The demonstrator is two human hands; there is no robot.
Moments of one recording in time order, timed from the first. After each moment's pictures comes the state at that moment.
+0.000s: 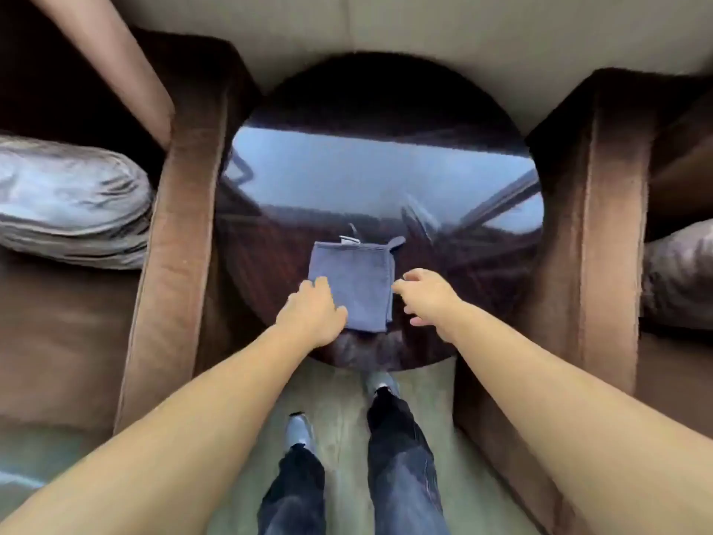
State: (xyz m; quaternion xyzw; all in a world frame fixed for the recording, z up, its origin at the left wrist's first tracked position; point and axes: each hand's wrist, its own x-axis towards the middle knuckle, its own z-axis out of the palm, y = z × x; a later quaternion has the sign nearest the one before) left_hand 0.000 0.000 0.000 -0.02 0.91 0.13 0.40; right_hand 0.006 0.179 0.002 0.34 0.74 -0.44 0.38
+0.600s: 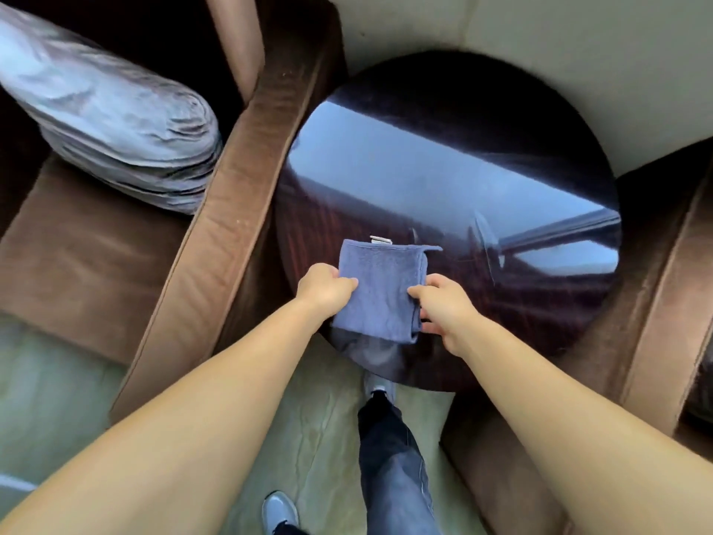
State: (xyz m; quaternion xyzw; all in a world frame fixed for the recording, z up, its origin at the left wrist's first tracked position) left_hand -0.017 -0.049 -0.029 -0.34 0.77 0.42 0.33; right_hand -0.018 0.132 -0.013 0.36 0.70 -0.50 0.37
